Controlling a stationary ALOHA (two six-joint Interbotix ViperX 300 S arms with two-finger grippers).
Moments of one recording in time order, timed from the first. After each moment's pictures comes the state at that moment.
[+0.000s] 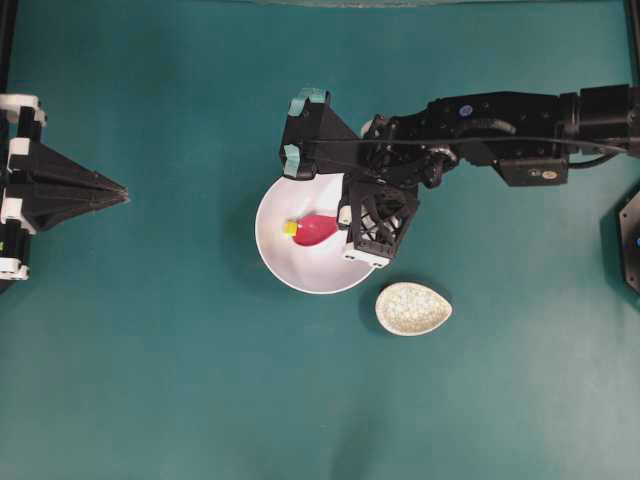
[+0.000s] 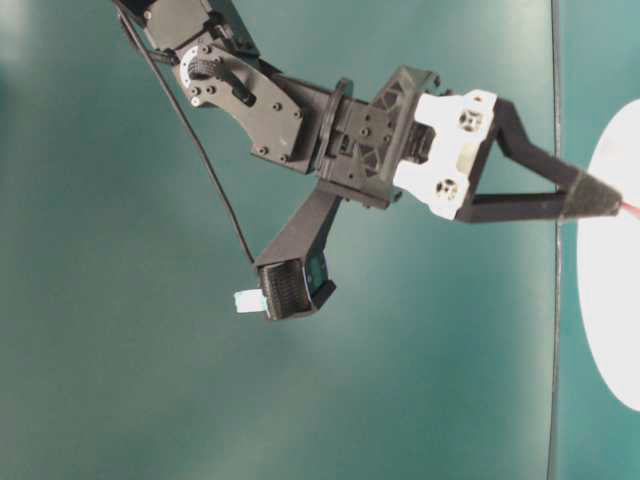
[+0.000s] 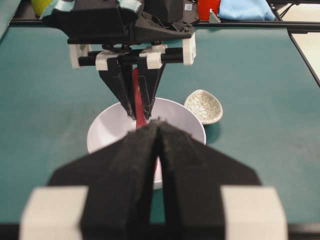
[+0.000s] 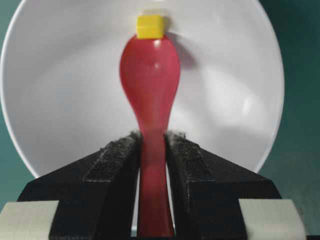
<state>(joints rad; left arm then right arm) 0.00 -0.98 1.19 0.01 -0.13 0.00 -0.13 0.14 0.31 0.24 0.69 -0.05</state>
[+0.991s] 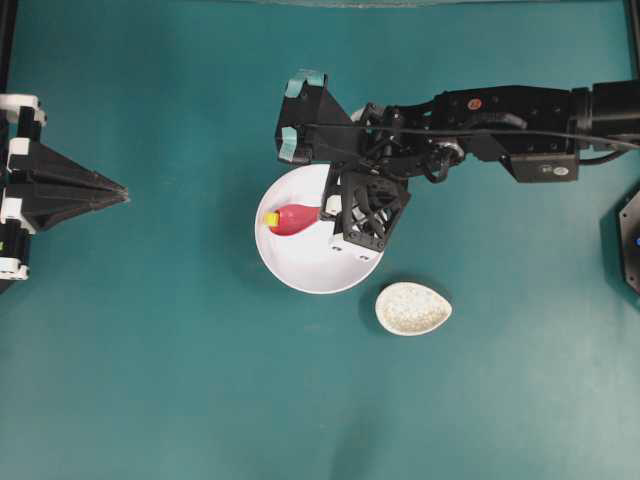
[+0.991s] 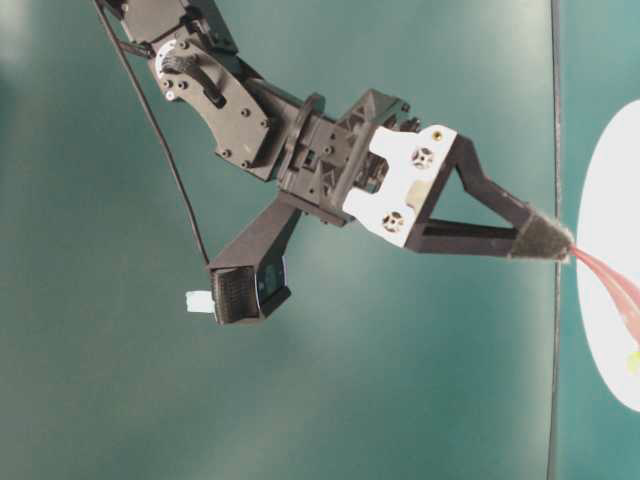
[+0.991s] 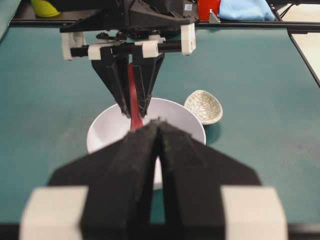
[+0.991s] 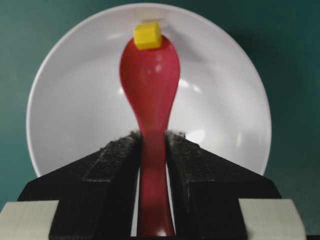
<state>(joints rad) 0.00 -0.98 1.19 0.01 -0.13 0.00 -0.13 0.11 0.30 0.24 0.60 -0.04</state>
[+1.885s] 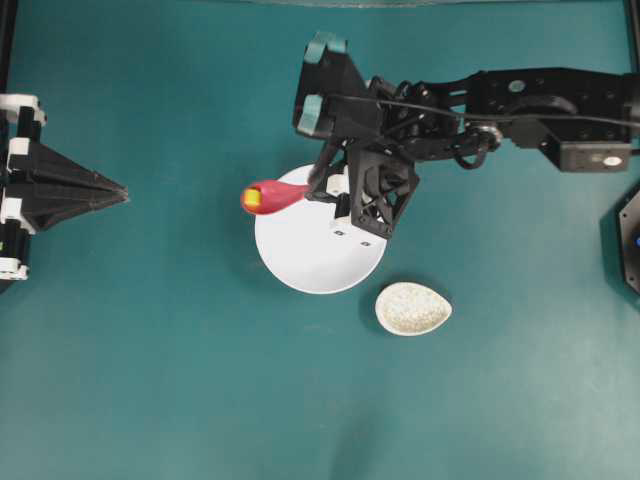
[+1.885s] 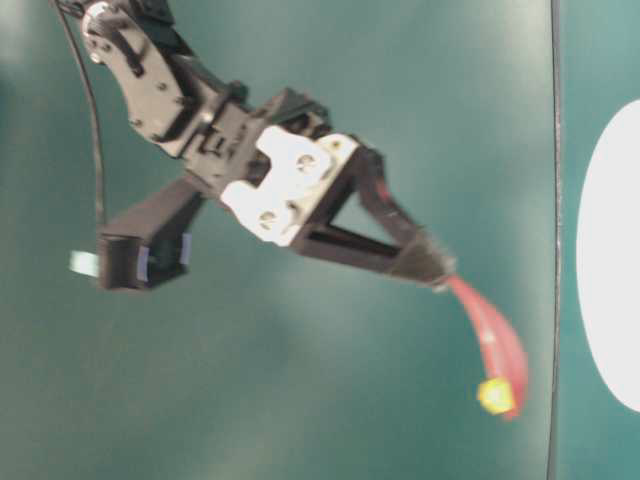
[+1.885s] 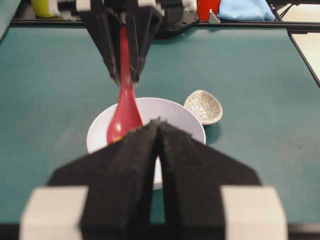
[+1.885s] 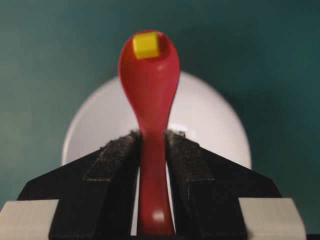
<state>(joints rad) 0.00 -0.98 1.19 0.01 -0.13 0.00 -0.13 -0.02 0.30 0.22 0.48 -0.05</state>
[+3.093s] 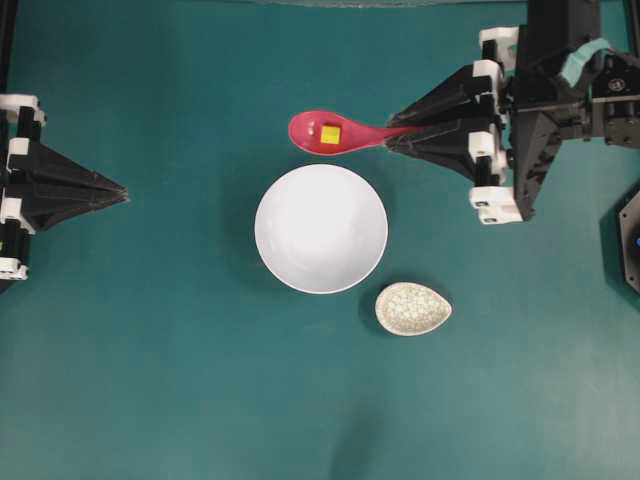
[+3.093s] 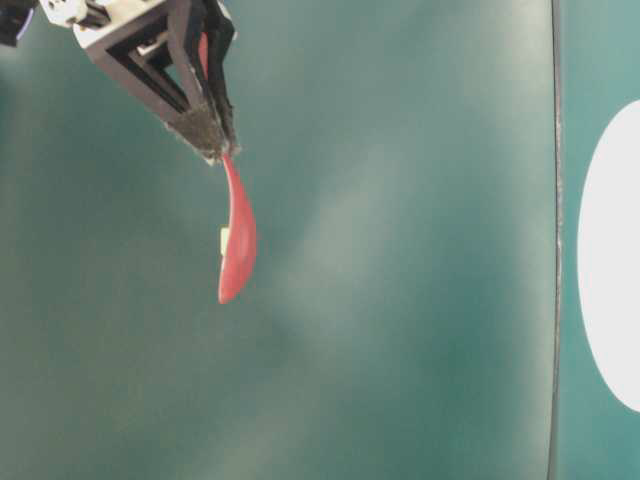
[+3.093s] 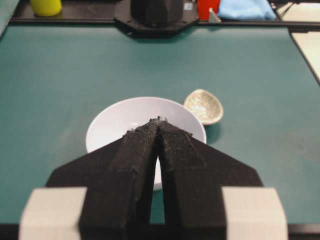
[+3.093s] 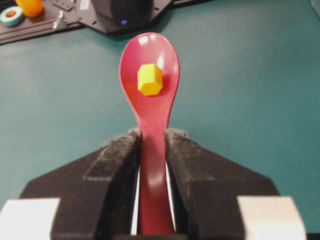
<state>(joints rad) 0.00 -0.98 1.19 0.01 -0.13 0.00 -0.13 -0.48 0.64 0.21 0.16 -0.04</state>
